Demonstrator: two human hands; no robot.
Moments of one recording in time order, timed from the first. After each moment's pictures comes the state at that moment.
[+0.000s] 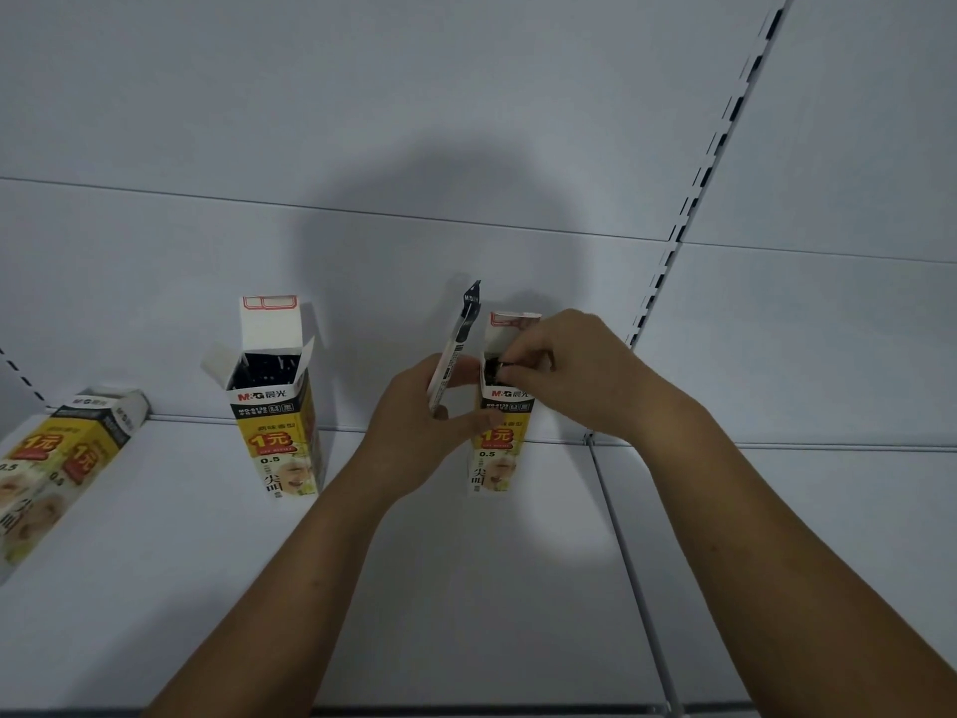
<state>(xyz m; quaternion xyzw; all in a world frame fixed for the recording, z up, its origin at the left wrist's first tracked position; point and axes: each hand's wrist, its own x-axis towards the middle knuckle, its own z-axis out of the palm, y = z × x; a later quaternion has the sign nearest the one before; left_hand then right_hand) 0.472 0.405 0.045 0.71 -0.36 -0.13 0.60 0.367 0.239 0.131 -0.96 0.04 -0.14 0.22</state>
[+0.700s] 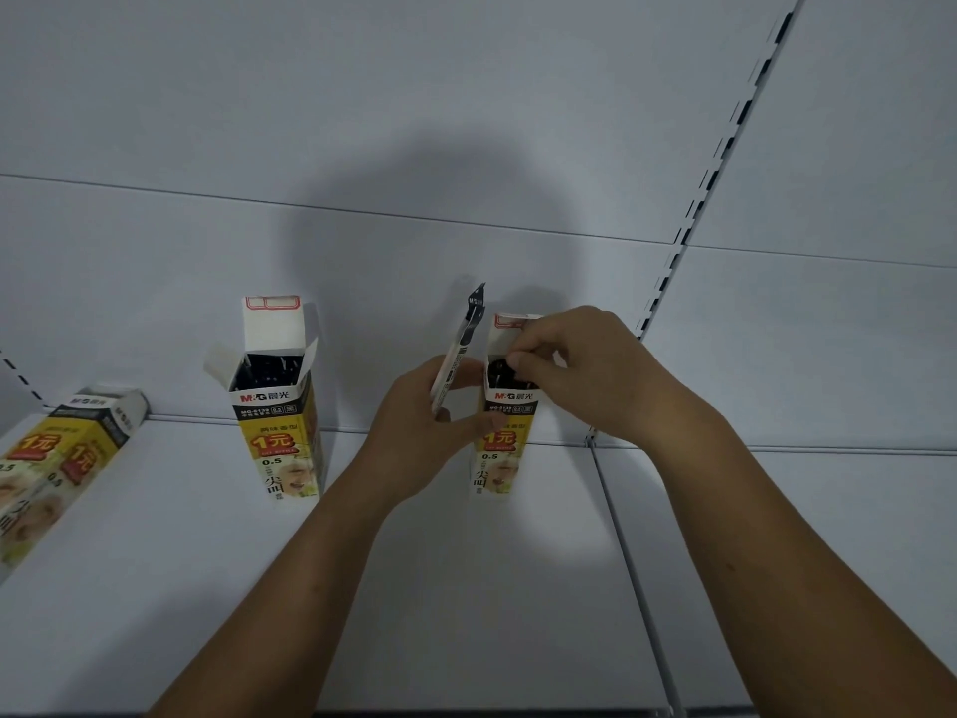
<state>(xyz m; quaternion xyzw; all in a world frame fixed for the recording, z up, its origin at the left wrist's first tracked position) 0.473 0.405 0.042 0.70 -0.36 -0.13 0.60 0.363 0.242 0.136 -0.96 0.08 -0.15 0.22</state>
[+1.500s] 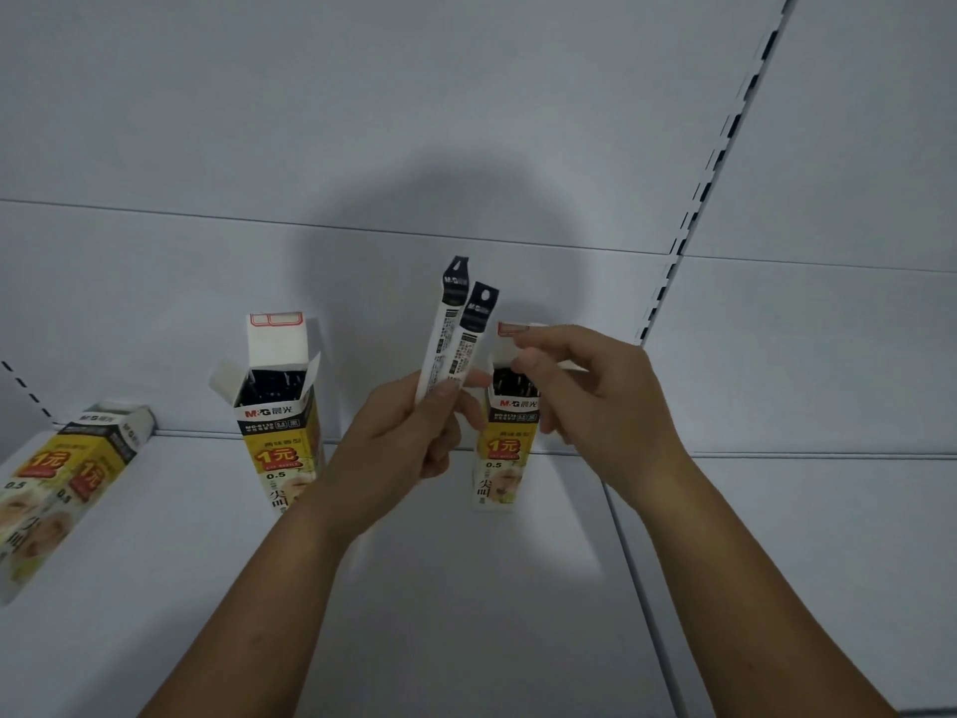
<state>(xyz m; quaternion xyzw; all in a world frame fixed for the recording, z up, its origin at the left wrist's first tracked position) 0.456 0.441 0.075 0.58 -0.37 -0.23 0.68 0.331 0.280 0.128 -0.80 0.12 -0.30 0.50</state>
